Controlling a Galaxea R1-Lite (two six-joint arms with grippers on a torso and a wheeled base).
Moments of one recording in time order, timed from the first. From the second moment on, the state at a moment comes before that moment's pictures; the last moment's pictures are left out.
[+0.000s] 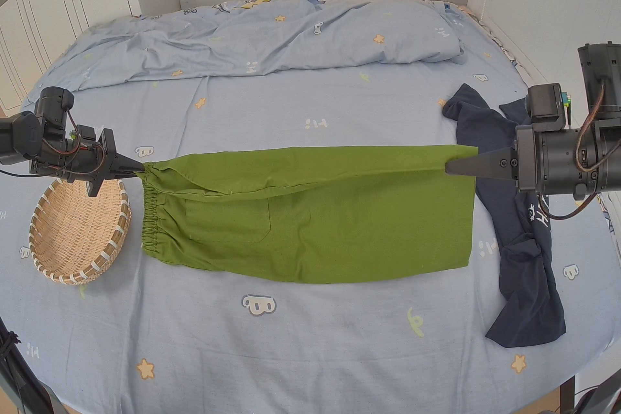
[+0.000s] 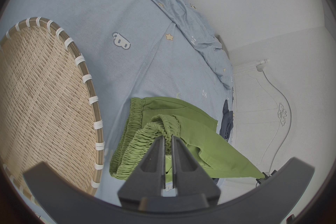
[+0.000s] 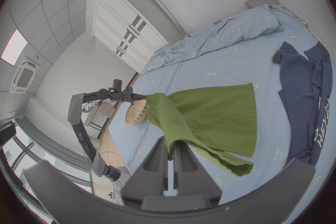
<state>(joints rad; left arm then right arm) 0.22 1.96 -1.51 0.32 -0.70 -0.46 0.47 1.47 -1.14 0.14 0.42 0.28</state>
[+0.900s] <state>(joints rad) 0.22 1.95 -1.51 0.32 -0.70 -0.46 0.26 1.73 -1.29 -0.04 0.47 0.27</state>
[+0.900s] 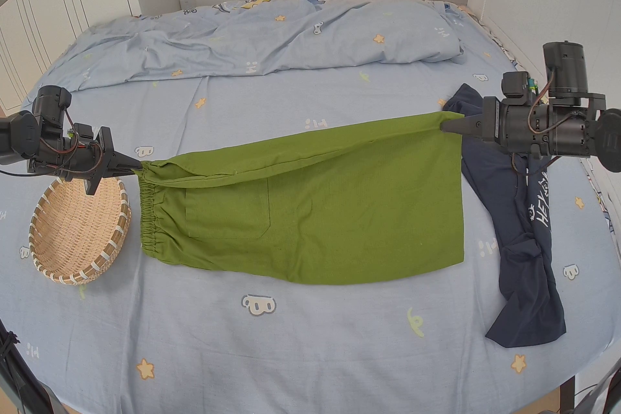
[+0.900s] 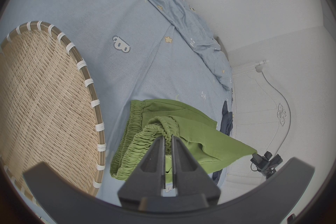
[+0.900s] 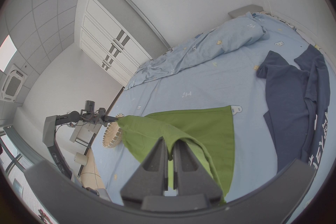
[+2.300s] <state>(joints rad) 0.19 2.02 -1.52 0.19 -0.69 -0.46 0.17 2.16 -1.57 -0.07 0.44 0.25</state>
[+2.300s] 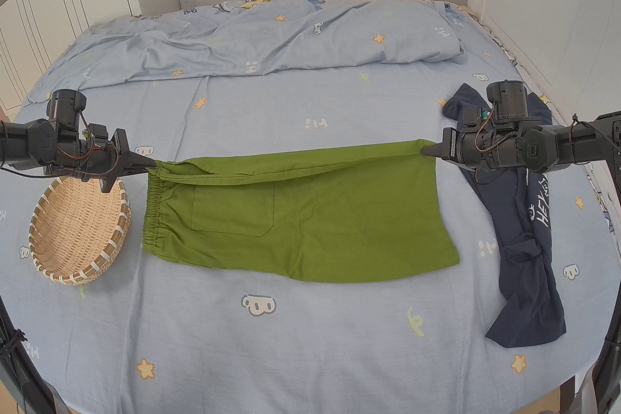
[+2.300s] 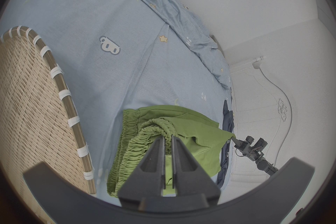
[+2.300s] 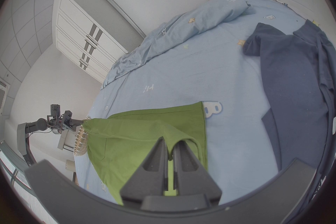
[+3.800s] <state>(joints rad) 0.19 2.01 -1.20 0.04 -0.70 -0.17 0.17 1.89 -0.98 -0.23 0.46 0.28</state>
